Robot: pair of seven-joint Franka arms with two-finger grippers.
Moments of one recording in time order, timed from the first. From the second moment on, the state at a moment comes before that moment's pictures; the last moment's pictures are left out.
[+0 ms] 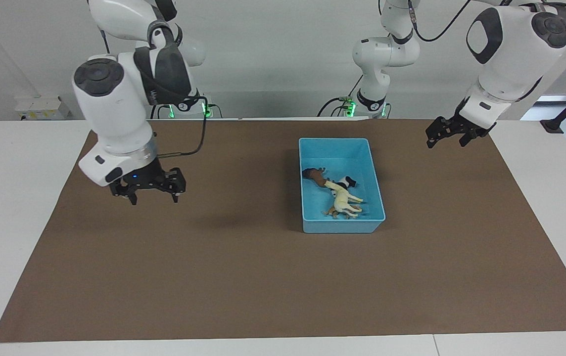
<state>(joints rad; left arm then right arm) -0.04 0.00 0.00 -1.68 -0.03 1.58 -0.04 -0.18 0.39 0.34 -1.29 -0.20 1.67 0.09</state>
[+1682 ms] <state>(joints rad) -0.04 0.00 0.00 -1.68 -0.03 1.58 -0.04 -0.06 -0.04 -0.06 -1.62 -0.04 1.55 -0.19</state>
